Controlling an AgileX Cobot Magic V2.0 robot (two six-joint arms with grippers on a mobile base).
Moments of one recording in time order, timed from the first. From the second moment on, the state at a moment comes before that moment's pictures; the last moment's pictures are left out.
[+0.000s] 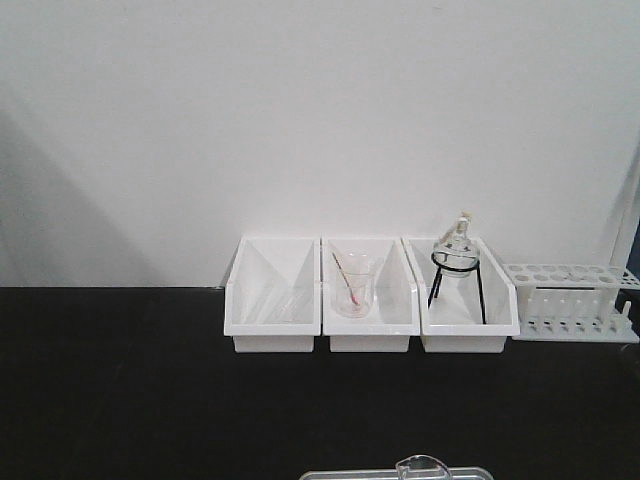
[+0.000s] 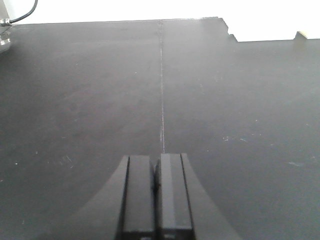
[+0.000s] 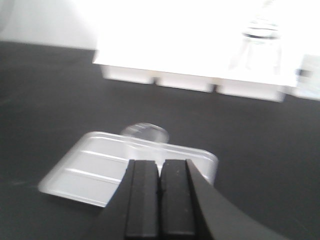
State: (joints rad) left arm 0.01 -0.01 0.03 0.03 0.36 -0.01; right arm 0.33 0.30 -0.13 -0.06 0.15 0.10
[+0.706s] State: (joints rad) left arm 0.01 -0.01 0.03 0.03 0.36 -0.01; right arm 0.09 -0.01 0.03 -0.07 0.24 0.12
